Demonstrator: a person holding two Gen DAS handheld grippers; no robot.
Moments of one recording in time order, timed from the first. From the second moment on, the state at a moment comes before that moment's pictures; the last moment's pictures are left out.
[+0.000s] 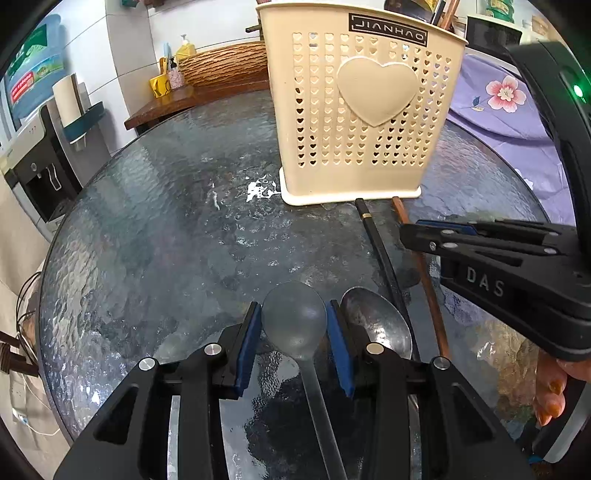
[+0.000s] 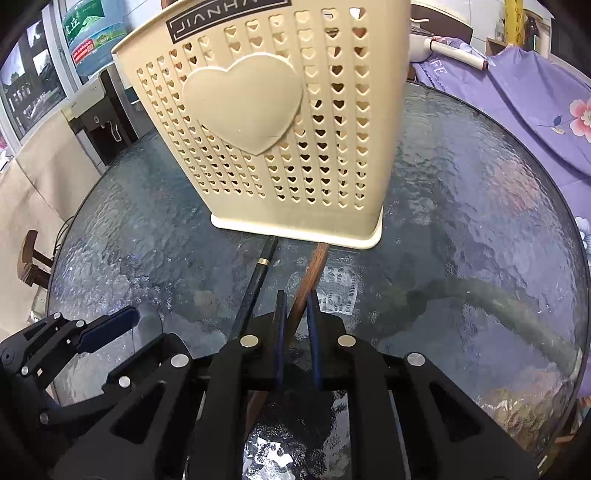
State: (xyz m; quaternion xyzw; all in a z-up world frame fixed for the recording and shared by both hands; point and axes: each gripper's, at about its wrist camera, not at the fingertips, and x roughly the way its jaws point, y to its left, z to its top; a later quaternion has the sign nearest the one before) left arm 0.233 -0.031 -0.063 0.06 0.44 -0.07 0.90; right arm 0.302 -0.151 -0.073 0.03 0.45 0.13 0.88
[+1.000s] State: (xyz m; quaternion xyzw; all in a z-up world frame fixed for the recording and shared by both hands) left arm 0.203 0.001 0.040 -0.02 0.31 -0.09 0.95; right arm 0.224 -0.183 0.062 0.06 0.25 0.24 0.94
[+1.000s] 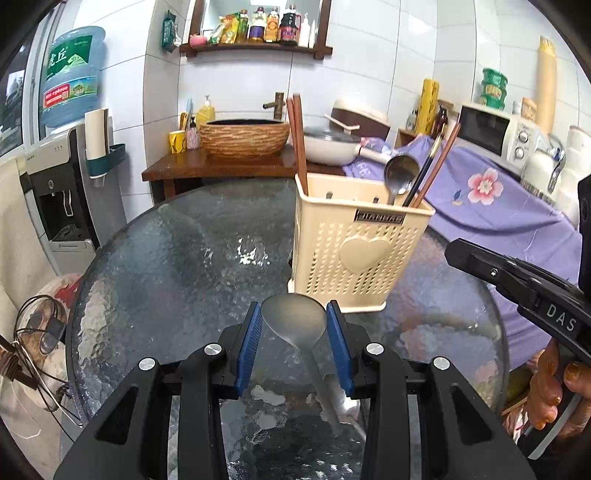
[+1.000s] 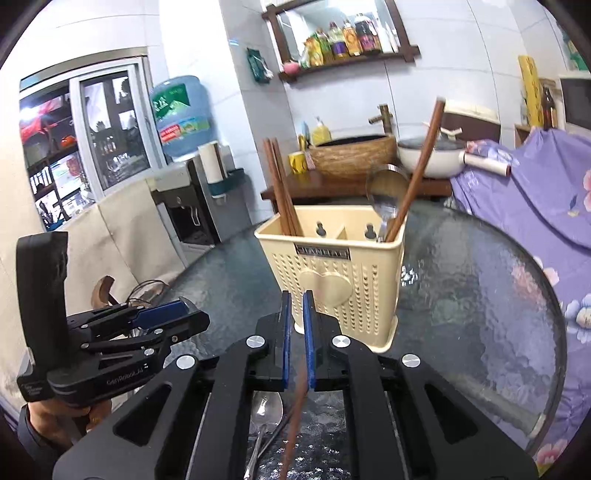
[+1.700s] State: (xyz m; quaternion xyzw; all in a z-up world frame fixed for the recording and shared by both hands) left arm 0.189 0.002 0.061 -0.02 0.28 -0.10 0.96; right arm 0.246 -0.170 0.005 0.05 0.38 0.22 0.90
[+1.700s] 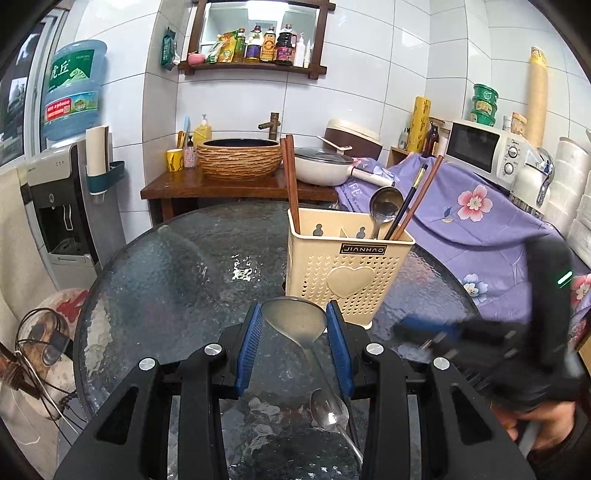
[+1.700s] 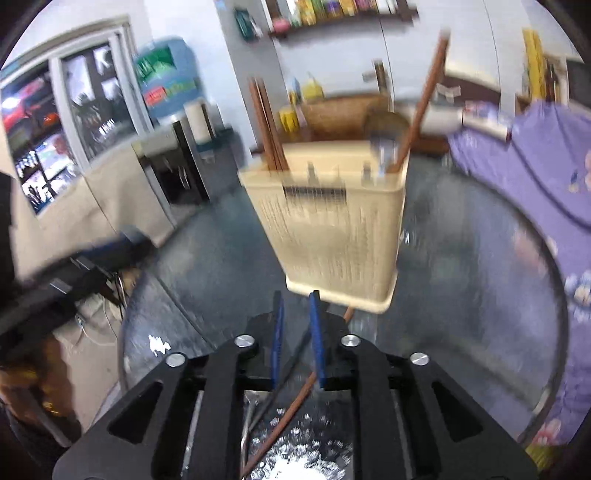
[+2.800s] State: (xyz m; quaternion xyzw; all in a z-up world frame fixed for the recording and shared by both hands) left arm 0.192 -0.002 0.068 -0.02 0.27 -0.11 0.96; right arm 0.294 -0.222 -0.061 0.11 0.44 0.09 0.89
